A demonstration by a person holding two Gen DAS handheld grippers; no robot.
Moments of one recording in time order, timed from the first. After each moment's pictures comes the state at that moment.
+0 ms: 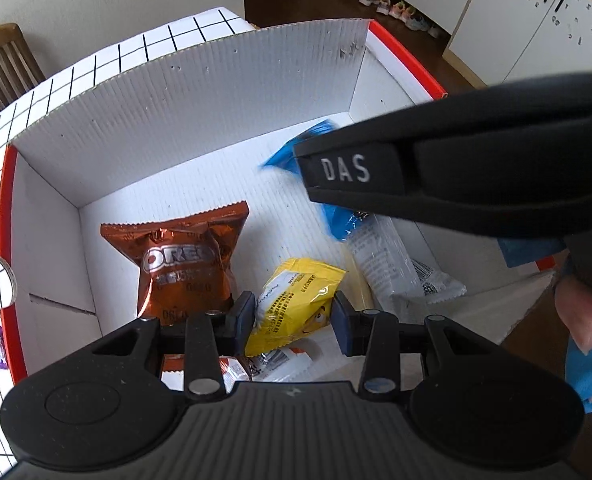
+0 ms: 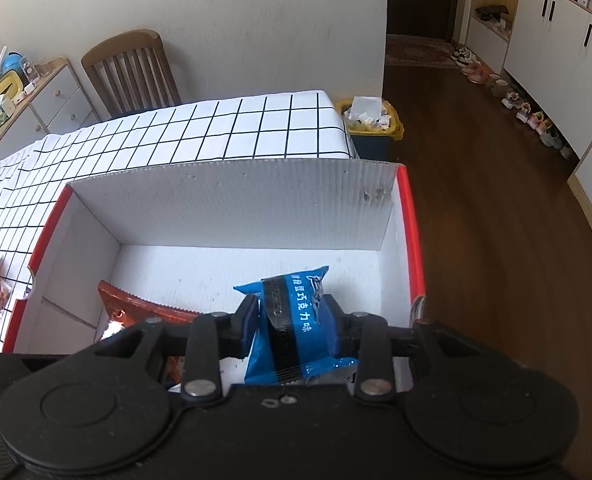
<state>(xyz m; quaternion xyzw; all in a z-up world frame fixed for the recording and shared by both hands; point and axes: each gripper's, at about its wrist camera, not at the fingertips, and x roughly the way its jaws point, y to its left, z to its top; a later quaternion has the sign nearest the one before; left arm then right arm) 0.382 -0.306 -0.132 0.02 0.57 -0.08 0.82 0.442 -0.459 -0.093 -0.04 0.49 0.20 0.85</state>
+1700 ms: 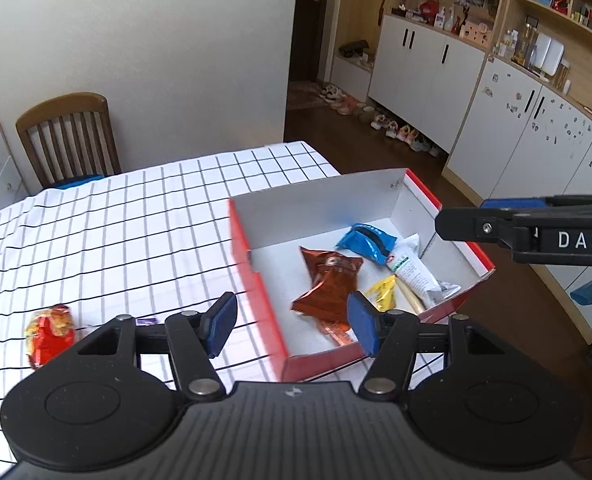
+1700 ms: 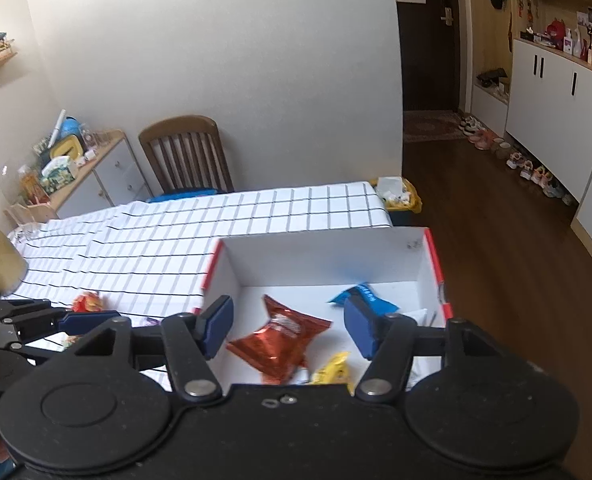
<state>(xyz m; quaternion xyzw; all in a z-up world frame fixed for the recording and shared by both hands) 0.230 -0.159 0.001 -0.02 0.40 -0.06 0.92 0.309 -0.448 0.019 0.01 0.37 0.23 0.90</state>
